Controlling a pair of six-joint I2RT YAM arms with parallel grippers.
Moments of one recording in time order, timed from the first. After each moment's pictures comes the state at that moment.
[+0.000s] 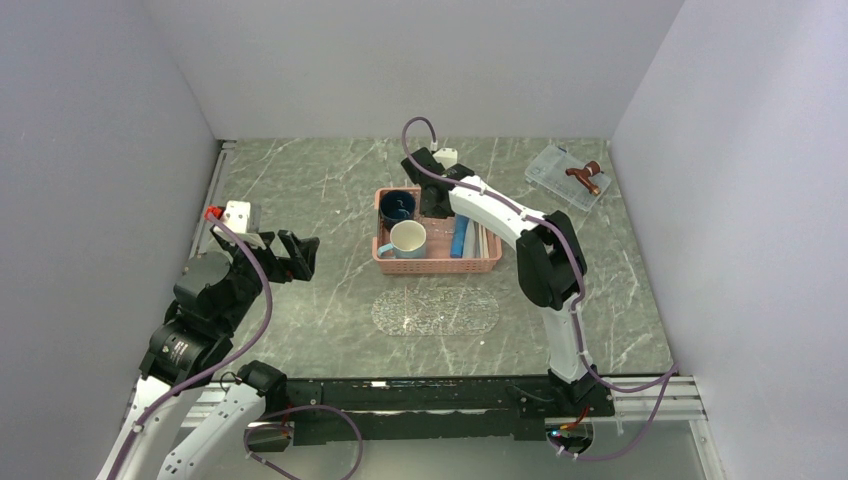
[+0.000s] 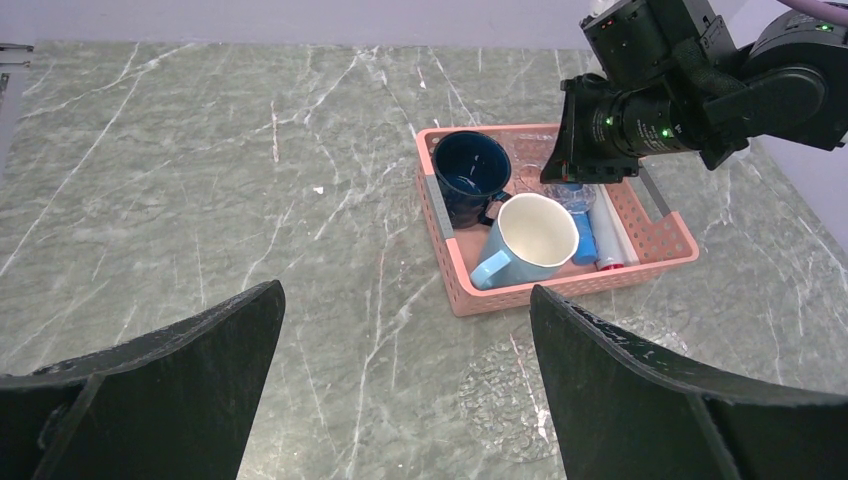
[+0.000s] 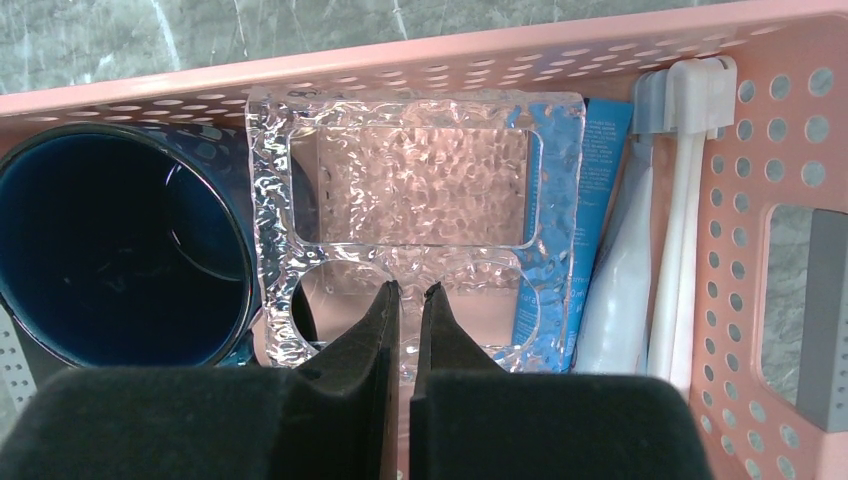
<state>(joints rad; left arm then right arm) -0.42 0.51 0.90 -0.54 -0.14 -0.25 0.65 2.11 1.80 -0.74 0.42 0.68</state>
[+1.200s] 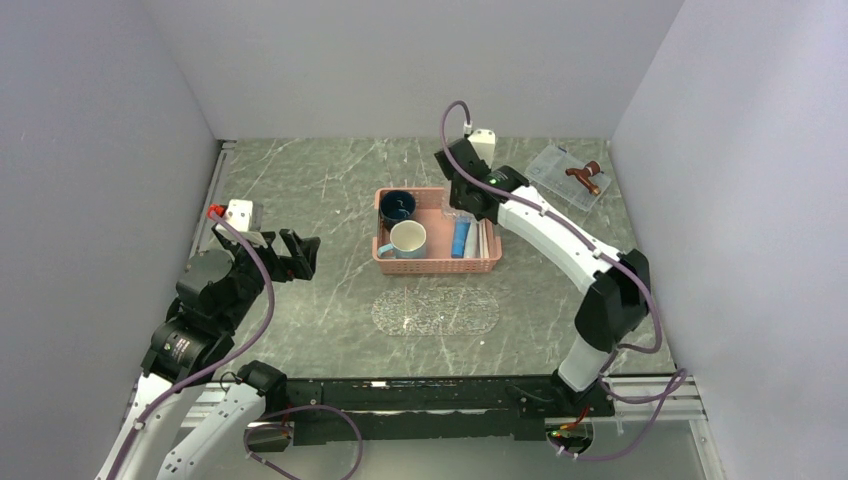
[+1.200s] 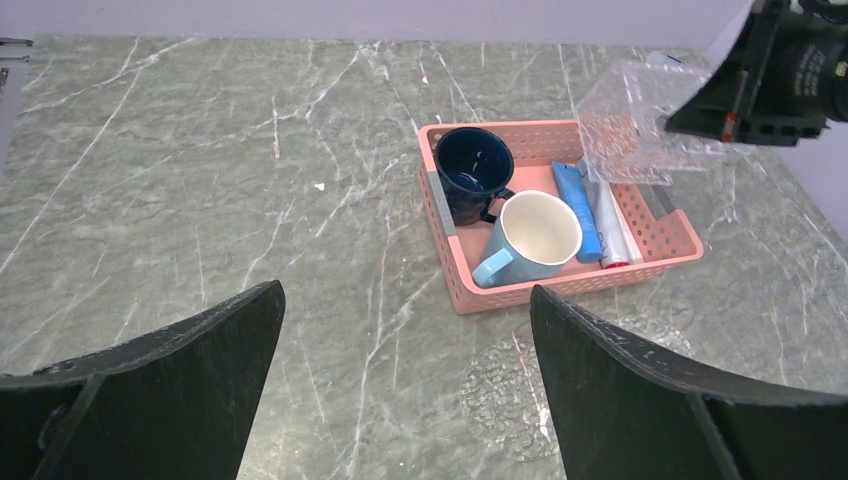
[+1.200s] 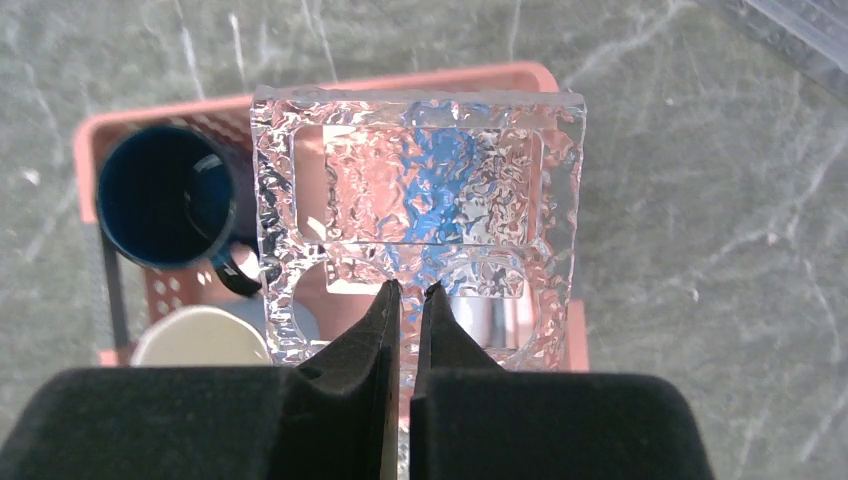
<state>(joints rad) -0.42 0.52 0.90 -0.54 -0.15 -0.25 0.66 1.73 1.63 -0.74 0.55 0.58</state>
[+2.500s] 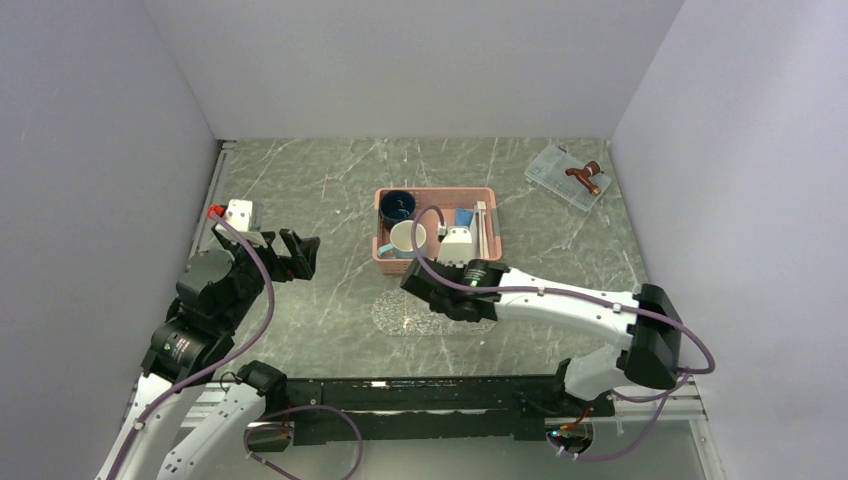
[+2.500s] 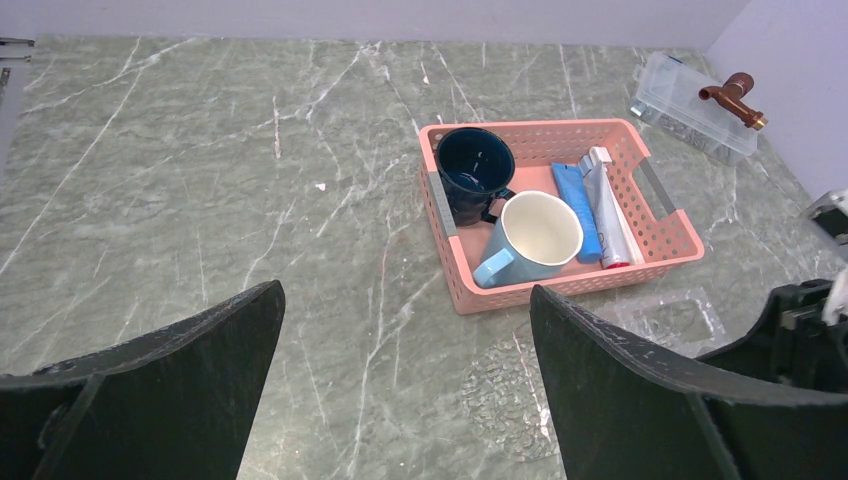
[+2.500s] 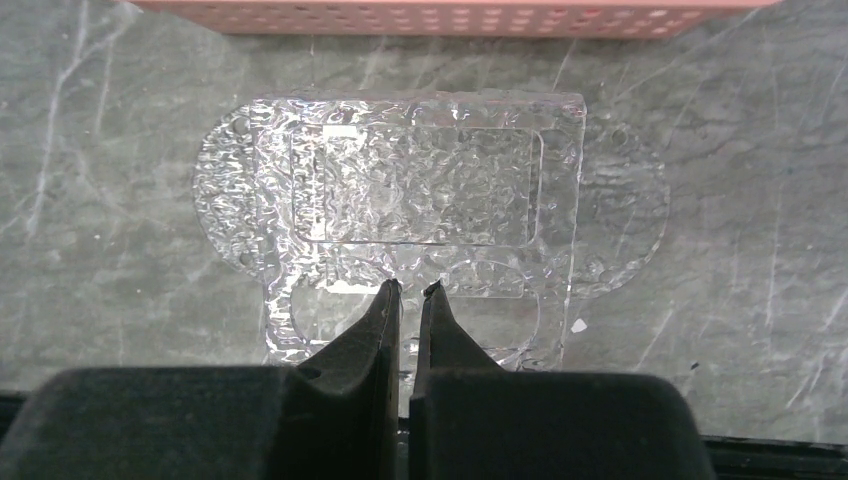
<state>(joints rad) -0.42 0.52 0.90 -0.54 -0.15 -0.25 1.16 1.41 1.17 -0.89 0.60 1.03</state>
